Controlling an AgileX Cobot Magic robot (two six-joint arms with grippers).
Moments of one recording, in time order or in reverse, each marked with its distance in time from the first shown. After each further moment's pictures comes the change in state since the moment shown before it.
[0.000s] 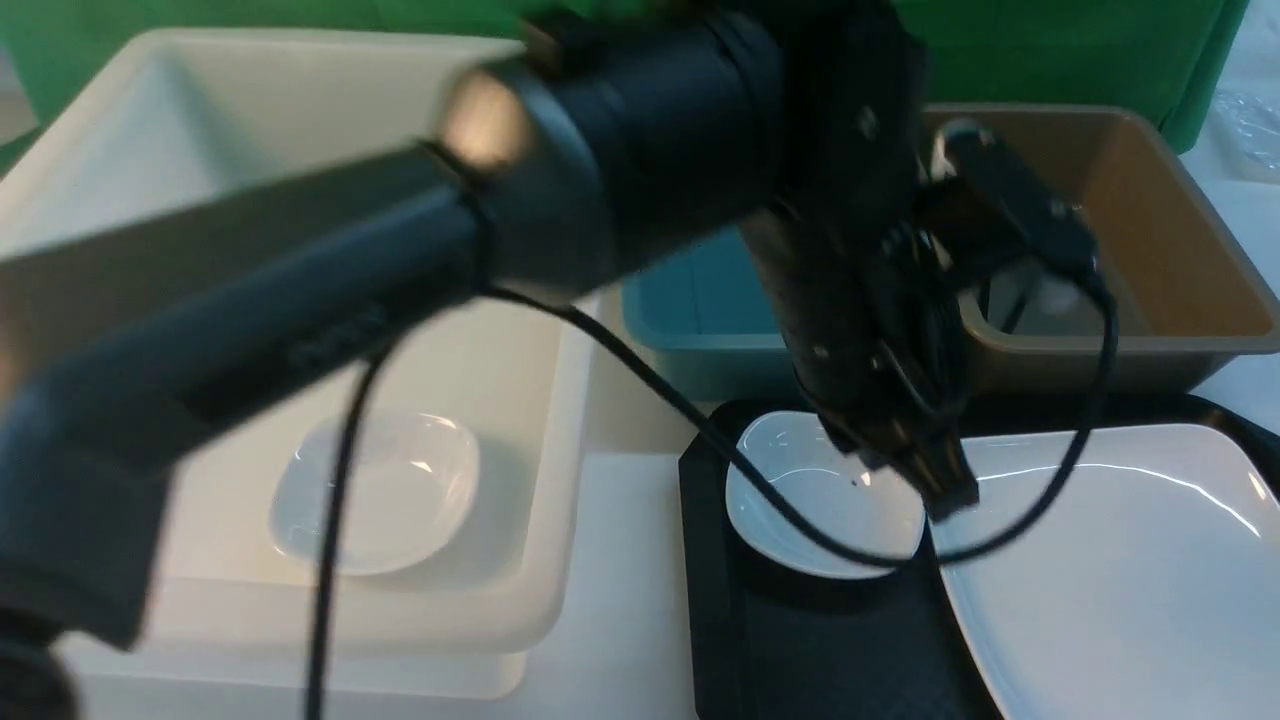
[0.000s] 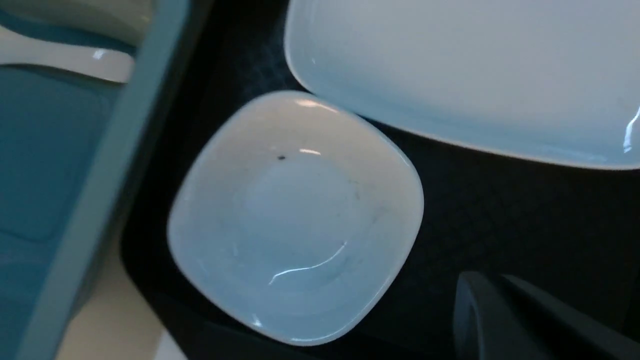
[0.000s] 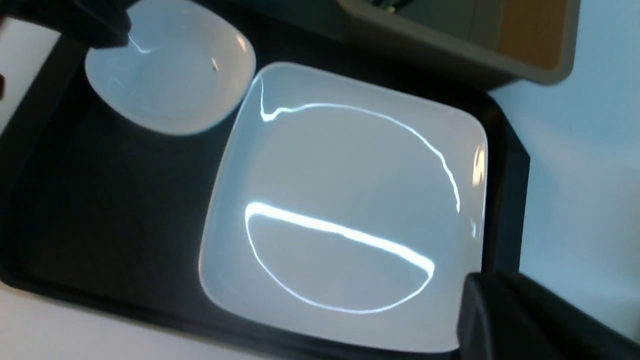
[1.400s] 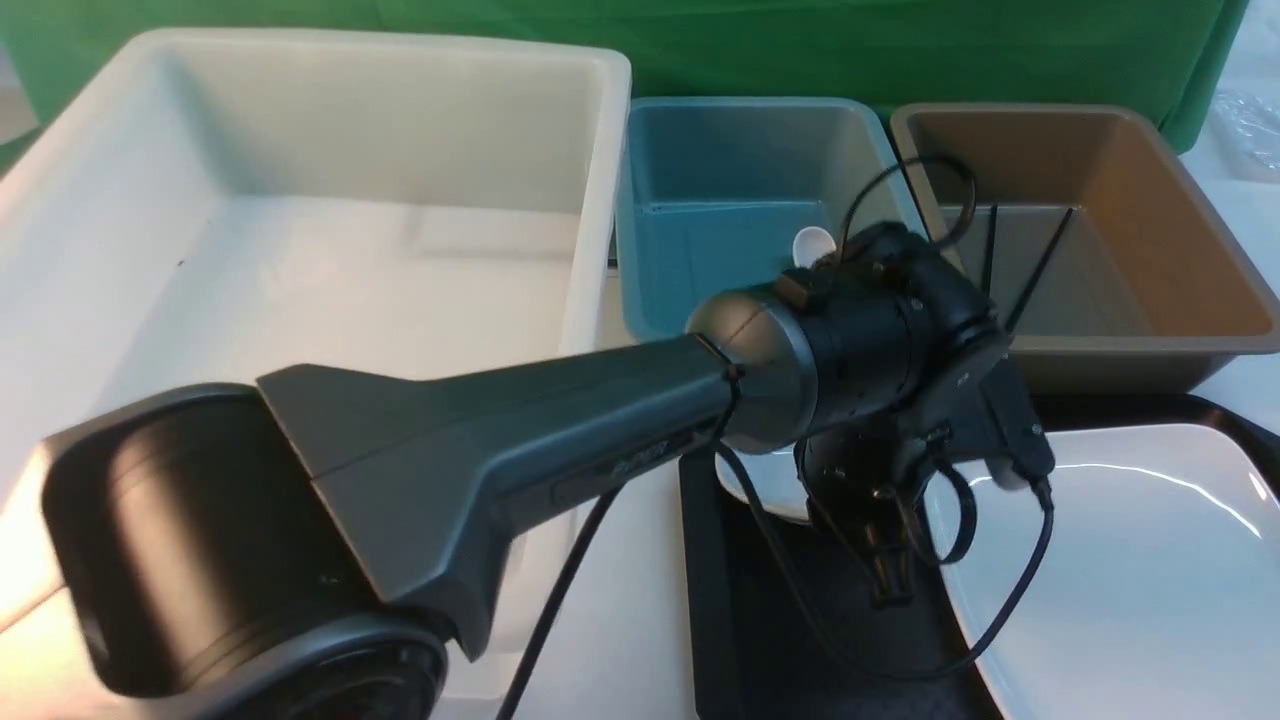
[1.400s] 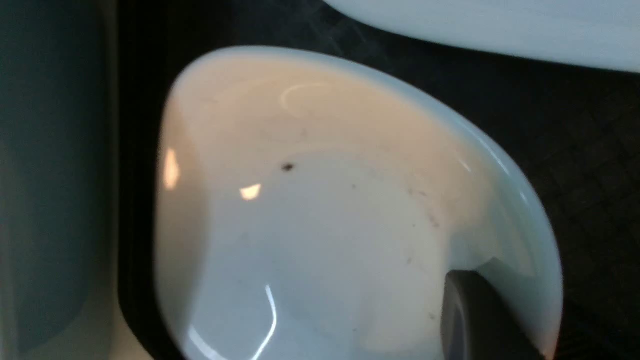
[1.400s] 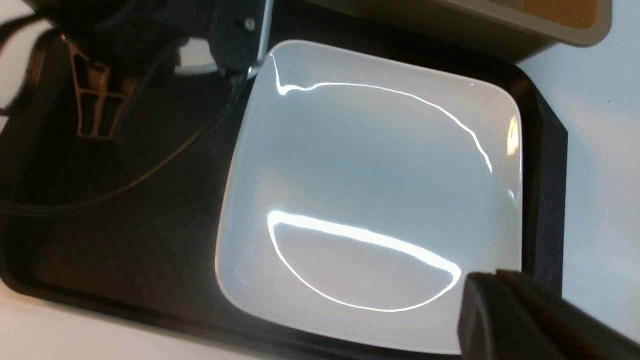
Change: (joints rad) right arm 0.000 -0.073 0.147 0.004 -0.109 0.075; left arm -0.037 0.238 -0.099 0.215 -0.002 0.024
